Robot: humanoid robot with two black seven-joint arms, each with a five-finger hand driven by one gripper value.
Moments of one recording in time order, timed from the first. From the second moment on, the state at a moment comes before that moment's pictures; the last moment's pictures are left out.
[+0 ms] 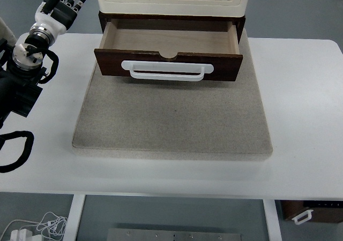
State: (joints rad) left arm -1.04 0.21 -1.10 -0.30 -0.10 -0.29 -0.03; right arm 0.01 0.00 -0.01 0.18 -0.04 -0.05 0.04
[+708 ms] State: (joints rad) left arm -1.05 0.24 -1.10 -0.30 -0.11 -0.31 -0.05; right arm 0.01 0.00 -0.01 0.18 -0.04 -0.05 0.04
